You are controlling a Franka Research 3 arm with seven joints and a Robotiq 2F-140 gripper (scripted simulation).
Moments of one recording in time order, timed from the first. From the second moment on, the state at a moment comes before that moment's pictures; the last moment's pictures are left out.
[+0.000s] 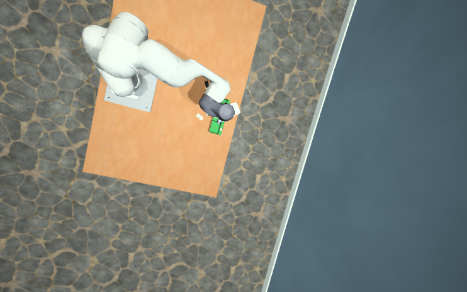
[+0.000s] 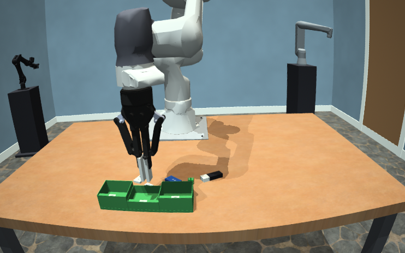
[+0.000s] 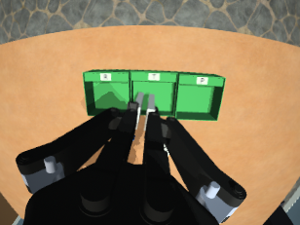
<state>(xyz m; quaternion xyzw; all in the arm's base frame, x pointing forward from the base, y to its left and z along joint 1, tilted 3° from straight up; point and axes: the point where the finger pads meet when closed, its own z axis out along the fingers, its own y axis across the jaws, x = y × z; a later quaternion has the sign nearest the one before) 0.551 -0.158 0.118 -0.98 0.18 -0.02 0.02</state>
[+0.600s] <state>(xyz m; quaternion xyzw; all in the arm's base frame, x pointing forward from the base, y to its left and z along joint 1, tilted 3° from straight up) 0.548 -0.160 0.090 -0.98 0.20 -0.02 0.01</state>
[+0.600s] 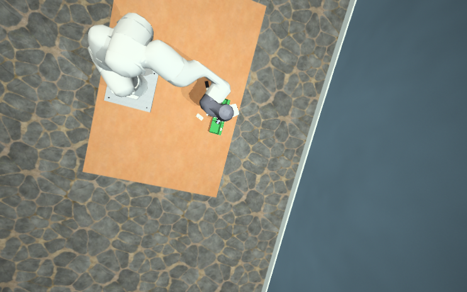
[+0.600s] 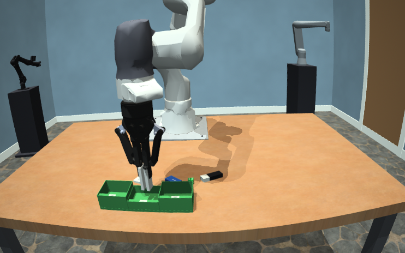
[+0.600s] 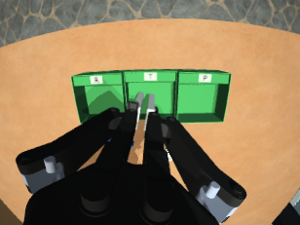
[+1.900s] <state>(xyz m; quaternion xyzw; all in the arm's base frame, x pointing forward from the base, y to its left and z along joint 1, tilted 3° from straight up) 0.552 -0.160 0.059 -0.98 0.20 -0.02 0.01</state>
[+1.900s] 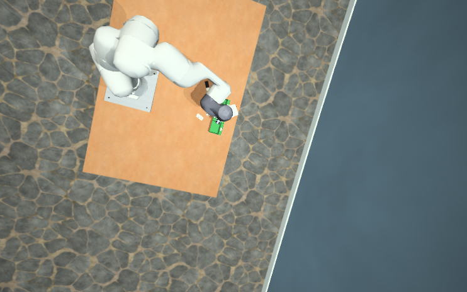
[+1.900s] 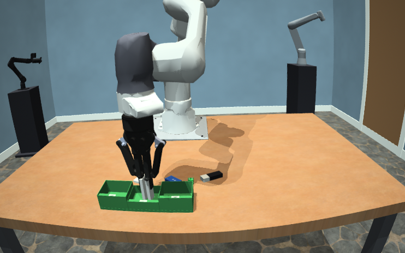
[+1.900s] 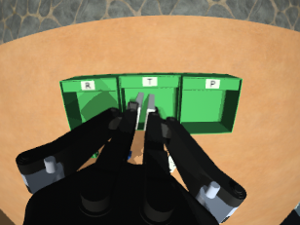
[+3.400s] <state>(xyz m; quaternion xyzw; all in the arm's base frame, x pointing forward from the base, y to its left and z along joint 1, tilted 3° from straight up) 0.553 -0.160 0.080 -0.98 0.19 -0.02 0.02</state>
